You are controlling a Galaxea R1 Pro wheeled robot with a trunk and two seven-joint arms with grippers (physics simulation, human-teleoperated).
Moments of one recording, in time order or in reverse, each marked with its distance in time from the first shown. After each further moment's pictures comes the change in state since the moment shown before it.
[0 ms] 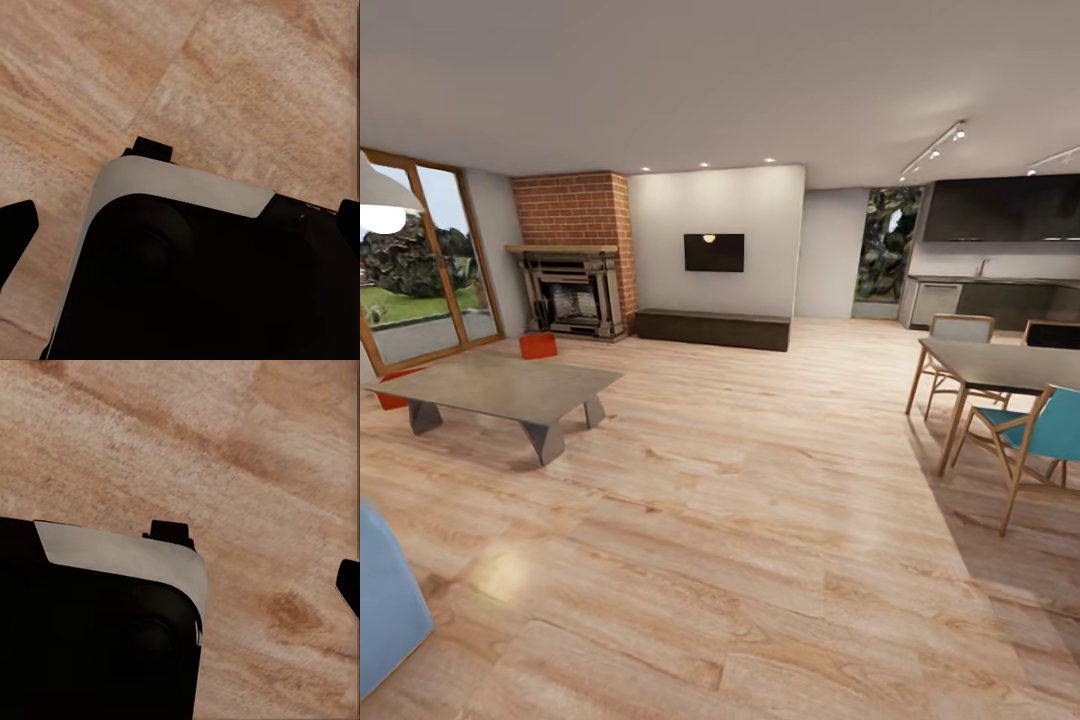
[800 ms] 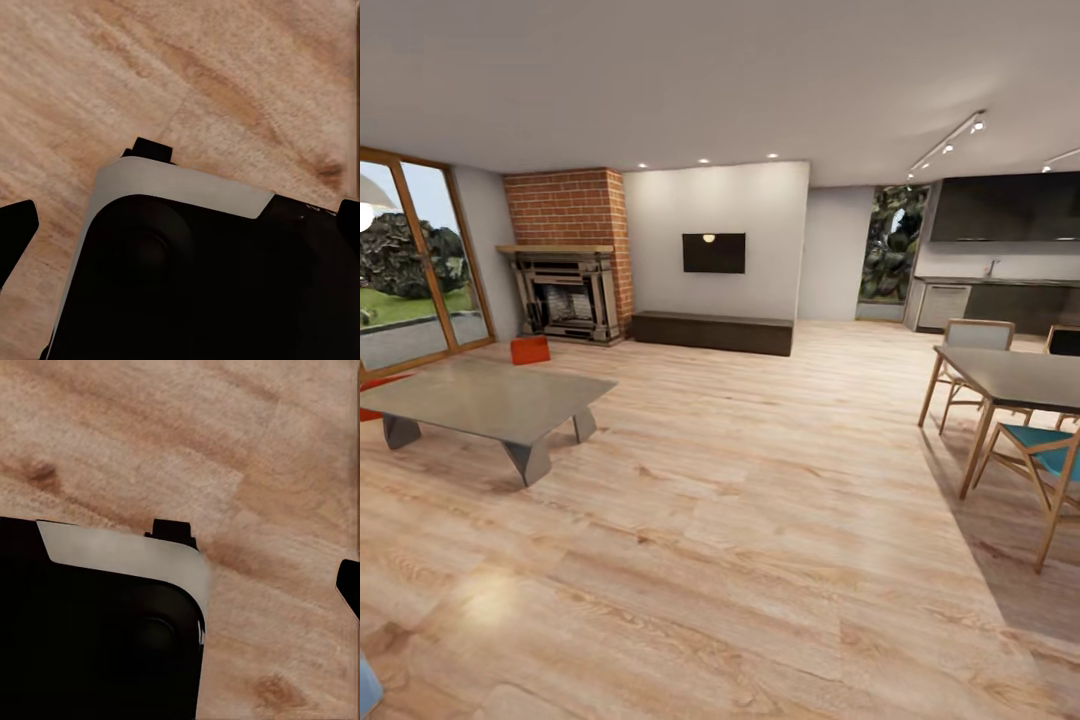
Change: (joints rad) left arm 0.000 0.000 0.000 -0.002 0.000 0.001 0.000; right arm 0.000 -0.001 -0.003 0.001 -0.005 0.001 0.006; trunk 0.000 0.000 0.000
